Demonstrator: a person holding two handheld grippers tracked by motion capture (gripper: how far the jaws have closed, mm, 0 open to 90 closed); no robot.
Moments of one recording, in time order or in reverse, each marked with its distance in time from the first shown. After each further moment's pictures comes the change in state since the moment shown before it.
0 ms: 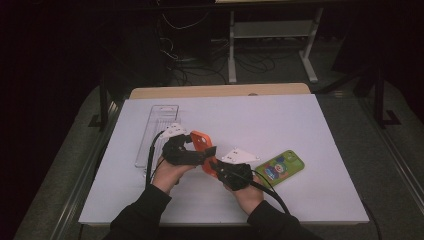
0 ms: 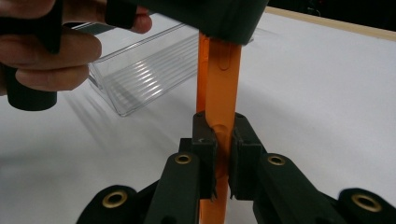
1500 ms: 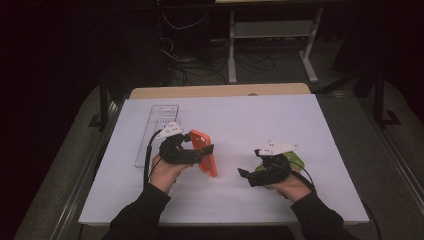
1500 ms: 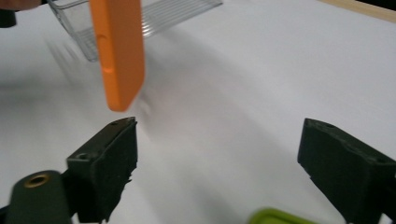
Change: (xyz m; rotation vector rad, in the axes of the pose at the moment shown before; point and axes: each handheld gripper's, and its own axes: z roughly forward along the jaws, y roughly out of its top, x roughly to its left) left arm -0.002 0.003 -0.005 -0.006 0.013 0.013; right arm -0.084 -0.012 -0.060 0.103 0.044 -0.045
